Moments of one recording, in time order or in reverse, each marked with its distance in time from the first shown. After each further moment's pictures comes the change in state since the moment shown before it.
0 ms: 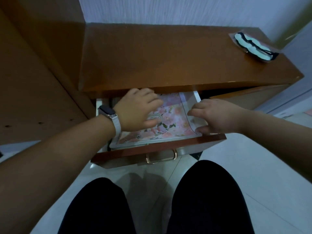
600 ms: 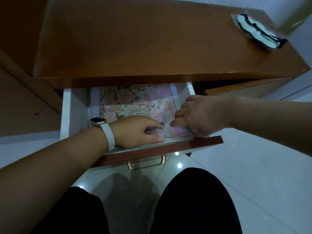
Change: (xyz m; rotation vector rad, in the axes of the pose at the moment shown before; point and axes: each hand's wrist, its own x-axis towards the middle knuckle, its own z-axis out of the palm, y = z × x) left_hand 0.018 0.039 0.057 -0.717 -0.451 -0.202; right_hand 0.036 0.011 0.015 -0.215 -0.257 -0.341
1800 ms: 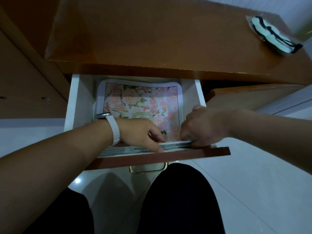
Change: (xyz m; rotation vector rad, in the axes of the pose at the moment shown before) left_hand -0.002 -0.002 0.017 -0.226 -0.228 -0.040; right_hand 0.012 -0.017 0.025 0.163 -0.069 -0.033
